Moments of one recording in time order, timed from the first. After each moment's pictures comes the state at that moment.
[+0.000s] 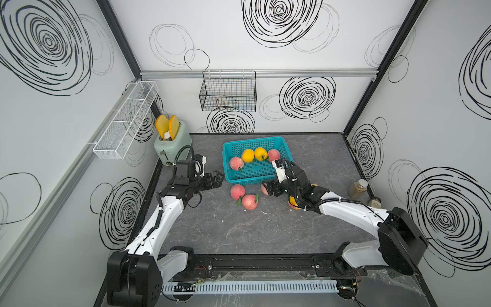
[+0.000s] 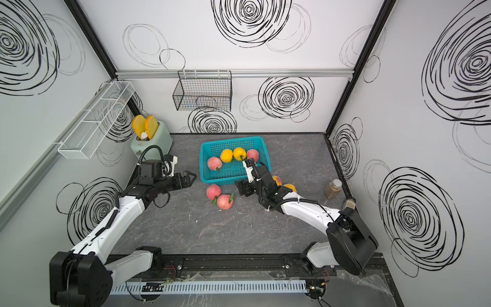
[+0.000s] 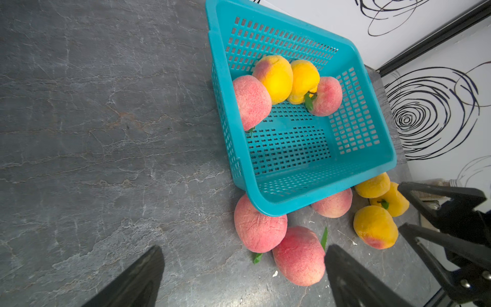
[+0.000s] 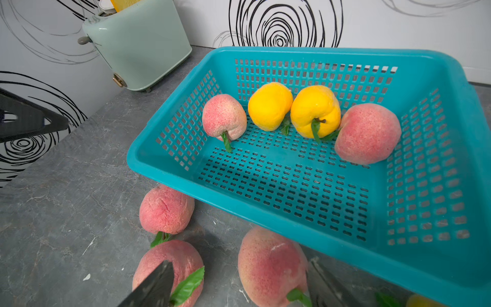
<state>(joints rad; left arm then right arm) -0.06 1.13 0.80 -0.42 0.38 -0.33 0.74 1.37 0.77 0.03 0.01 0.26</state>
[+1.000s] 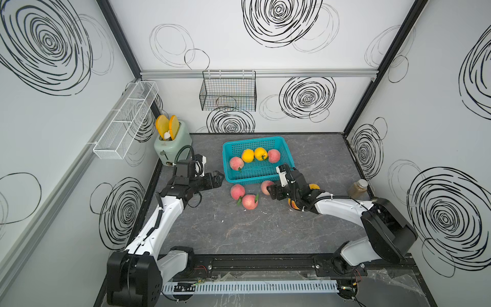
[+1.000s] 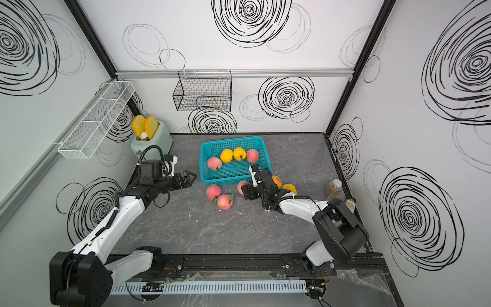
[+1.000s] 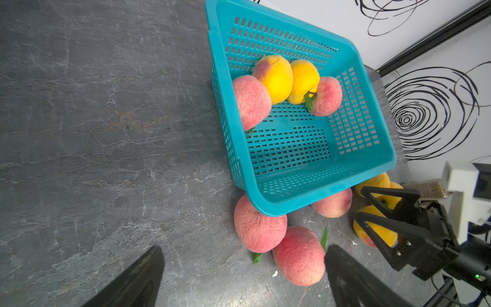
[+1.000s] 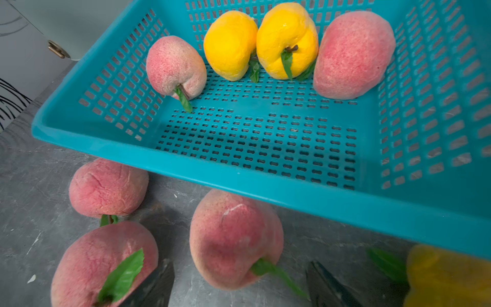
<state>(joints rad) -0.06 1.13 0.80 -0.42 0.38 -0.33 0.67 1.49 0.69 0.11 -0.02 0.32</state>
